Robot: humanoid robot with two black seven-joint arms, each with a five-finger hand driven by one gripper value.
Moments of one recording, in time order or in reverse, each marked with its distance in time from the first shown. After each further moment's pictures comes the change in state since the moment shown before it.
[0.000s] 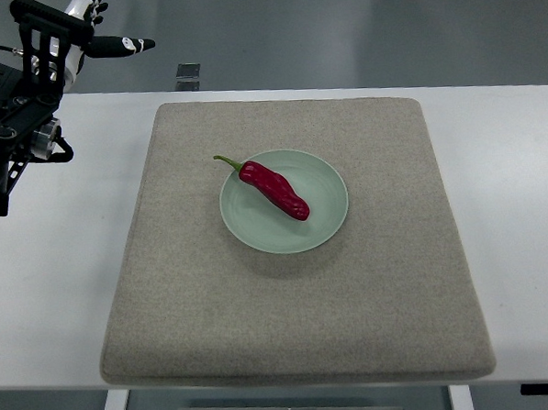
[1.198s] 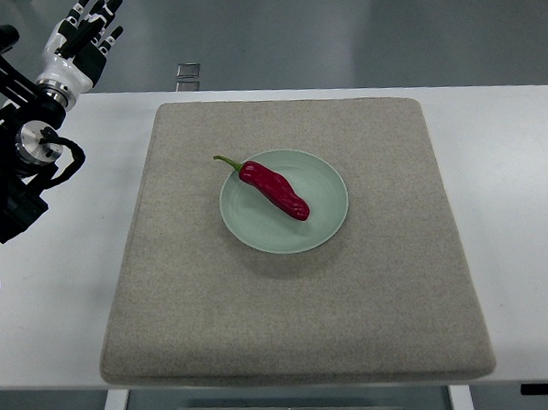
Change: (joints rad) left arm 0.075 -0.072 -0.184 0.100 -0.642 -0.421 0.015; right arm 0.000 0.000 0.000 0.000 0.000 0.000 0.000
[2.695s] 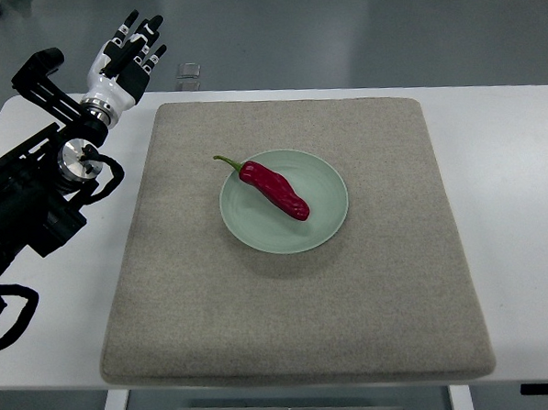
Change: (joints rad) left arm 0.036 -0.094 -0.037 0.001 0.019 -0.029 -0.003; right arm -0.001 0.000 0.000 0.003 0.000 0.010 -0.001
